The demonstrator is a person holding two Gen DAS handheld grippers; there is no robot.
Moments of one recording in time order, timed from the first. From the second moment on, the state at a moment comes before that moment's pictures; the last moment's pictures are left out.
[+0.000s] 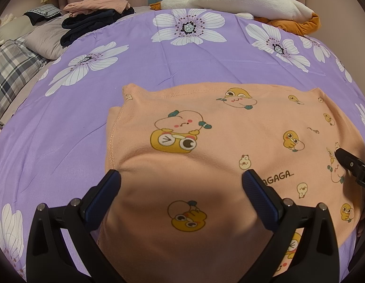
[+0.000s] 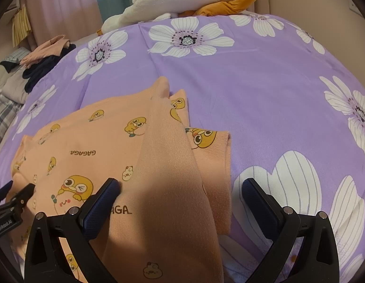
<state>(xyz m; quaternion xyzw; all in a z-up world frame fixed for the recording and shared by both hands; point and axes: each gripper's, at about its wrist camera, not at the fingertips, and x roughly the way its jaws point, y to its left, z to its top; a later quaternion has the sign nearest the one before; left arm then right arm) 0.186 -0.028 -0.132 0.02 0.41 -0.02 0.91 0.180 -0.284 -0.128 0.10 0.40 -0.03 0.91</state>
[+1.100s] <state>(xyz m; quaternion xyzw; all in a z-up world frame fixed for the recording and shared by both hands) 0.186 -0.027 -0.132 0.02 0.41 -0.02 0.91 0.181 -0.284 -0.128 0.10 0.40 -0.03 0.91</state>
